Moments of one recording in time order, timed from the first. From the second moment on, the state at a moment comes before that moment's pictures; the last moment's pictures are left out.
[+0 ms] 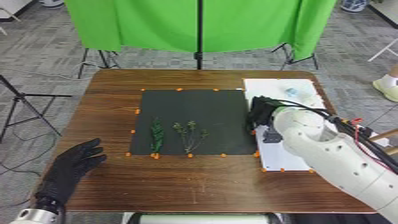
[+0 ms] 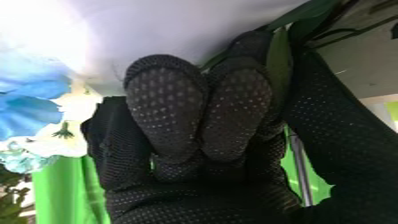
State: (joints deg) left arm 139.2 -60.5 -106.5 -120.7 46.0 1.9 5.6; right arm -58.7 -46.1 39.8 -88.8 -111.3 -12.5 25.4
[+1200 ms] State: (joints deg) left arm 139.7 -60.5 -106.4 -120.7 45.9 1.9 6.5; right arm -65.7 -45.2 47.5 -102.7 -117.9 -33.0 39.6
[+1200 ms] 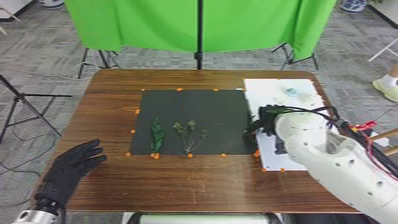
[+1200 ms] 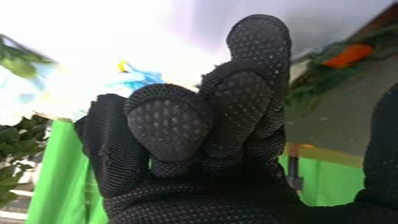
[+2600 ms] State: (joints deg) left arm 140.0 -60.4 -106.1 -120.3 45.9 1.8 7.3; right arm -75.2 -45.7 50.8 -101.7 -122.4 -10.9 30.0
